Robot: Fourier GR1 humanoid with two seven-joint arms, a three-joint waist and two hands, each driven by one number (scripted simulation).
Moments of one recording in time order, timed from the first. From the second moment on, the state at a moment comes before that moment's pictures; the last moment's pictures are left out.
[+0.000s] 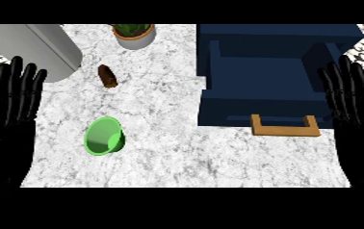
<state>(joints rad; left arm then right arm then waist) 0.00 0.16 0.01 -2.10 -0.01 0.04 0.01 -0.02 -0.14 0.02 -2.10 0.04 0.00 0.02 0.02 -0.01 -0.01</state>
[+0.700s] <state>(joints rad) 0.21 0.24 -0.02 -2.07 0.49 -0.36 0.01 -0.01 -0.15 0.01 -2.09 0.03 0.03 0.06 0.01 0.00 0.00</state>
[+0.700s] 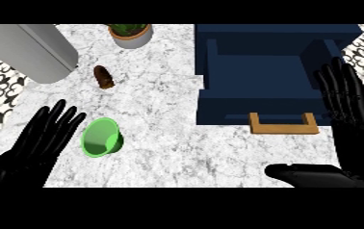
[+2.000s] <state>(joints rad) 0.03 0.26 0.20 -1.22 0.14 -0.50 -0.44 -0.04 -0.16 -0.08 -2.00 -0.01 0.11 0.00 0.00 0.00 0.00</state>
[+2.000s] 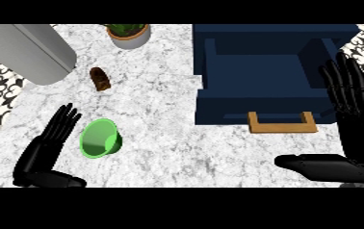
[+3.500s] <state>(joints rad) -0.37 0.29 0.20 -0.30 -0.08 -0.35 -0.97 -0.08 -0.13 -0.07 -1.99 0.01 0.14 0.02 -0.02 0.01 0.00</state>
